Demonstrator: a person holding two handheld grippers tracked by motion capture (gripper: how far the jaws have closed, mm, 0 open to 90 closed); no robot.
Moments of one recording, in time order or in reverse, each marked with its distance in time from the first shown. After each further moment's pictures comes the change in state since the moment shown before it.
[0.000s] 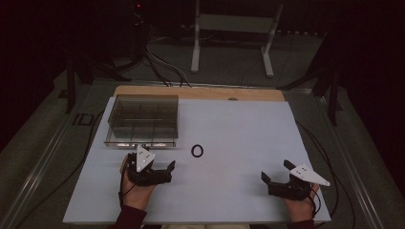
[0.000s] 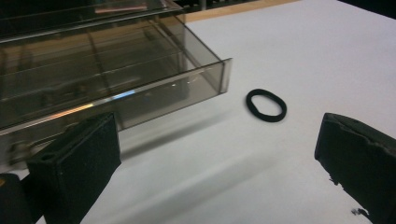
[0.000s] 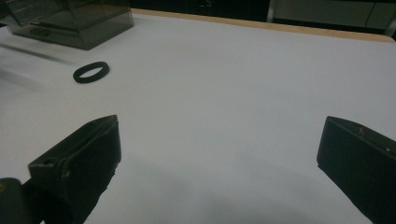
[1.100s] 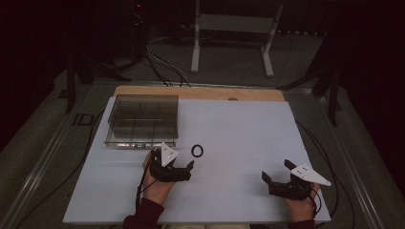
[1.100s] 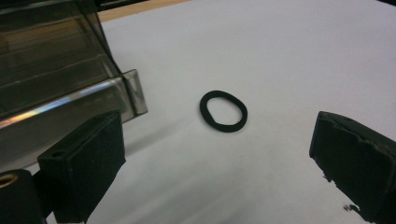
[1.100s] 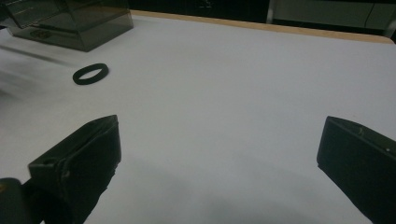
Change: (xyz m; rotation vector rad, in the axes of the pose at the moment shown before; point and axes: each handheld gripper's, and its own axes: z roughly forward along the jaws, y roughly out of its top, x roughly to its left) left arm -0.035 0.009 0.042 0.047 -0.067 0.043; right arm -0.002 0.001 -0.001 -0.004 0.001 0.003
